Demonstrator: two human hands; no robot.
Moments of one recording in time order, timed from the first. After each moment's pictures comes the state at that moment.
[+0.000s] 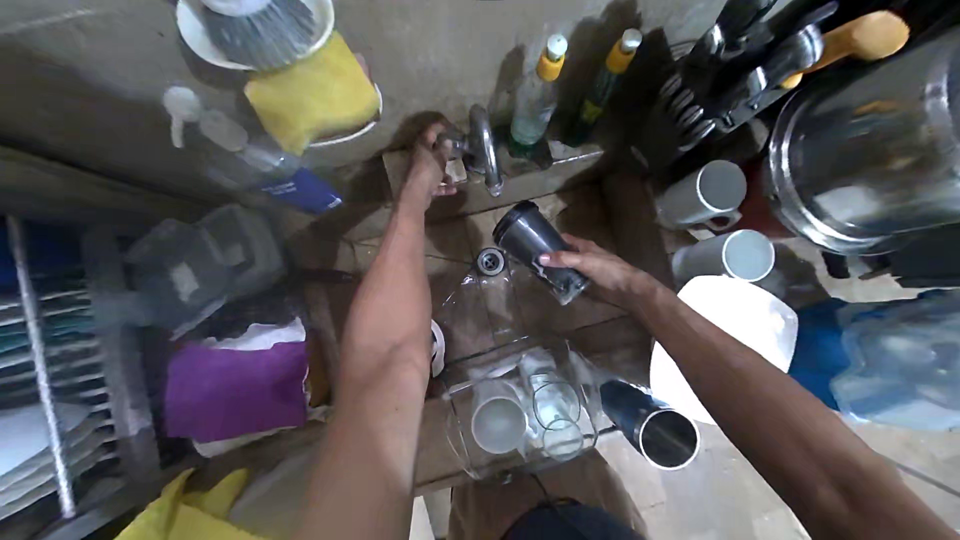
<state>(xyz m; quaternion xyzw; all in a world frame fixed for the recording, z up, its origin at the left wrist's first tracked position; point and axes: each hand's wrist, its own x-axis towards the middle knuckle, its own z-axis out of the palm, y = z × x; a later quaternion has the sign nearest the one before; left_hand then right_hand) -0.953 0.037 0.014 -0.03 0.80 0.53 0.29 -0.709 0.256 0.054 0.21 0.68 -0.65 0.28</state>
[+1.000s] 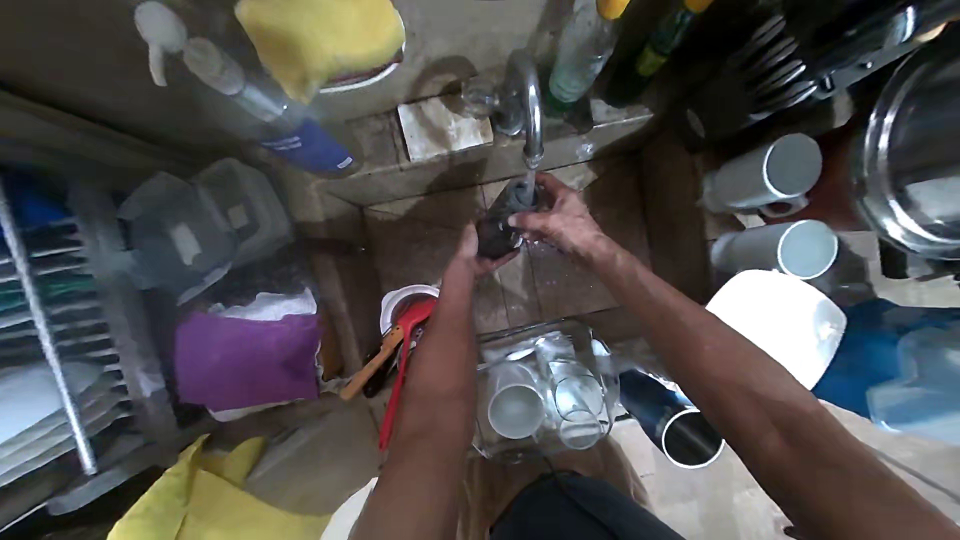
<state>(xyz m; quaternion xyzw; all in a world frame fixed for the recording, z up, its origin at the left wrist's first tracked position) -0.811 0.017 -0.085 -0.38 0.41 0.71 0.43 -0.779 0.190 0.005 0.17 0.71 -0.67 0.16</state>
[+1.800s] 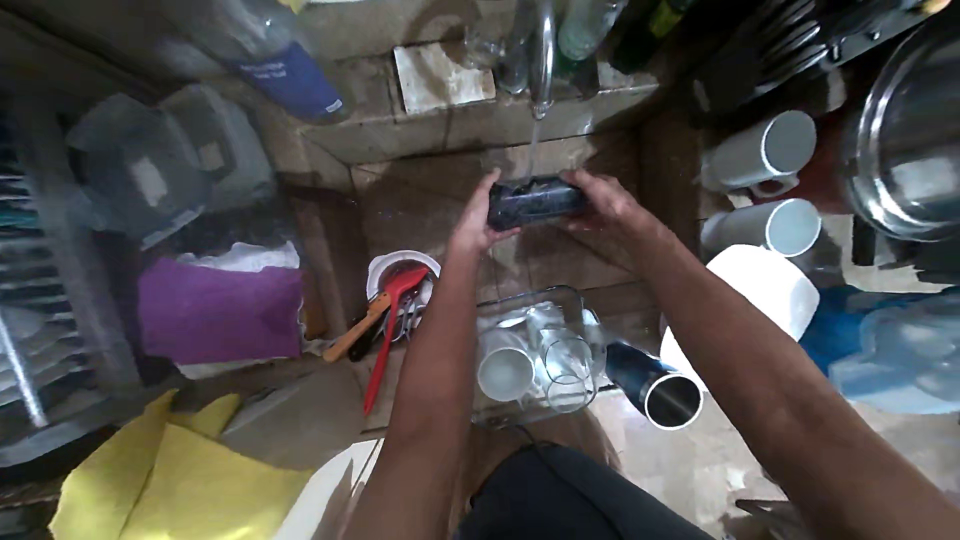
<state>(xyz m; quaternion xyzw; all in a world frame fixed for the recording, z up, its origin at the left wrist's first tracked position) -0.792 0.028 -0.046 -0.31 0.50 0.69 0.42 -0.751 0.243 -0.001 0.38 0.68 -0.57 0.27</state>
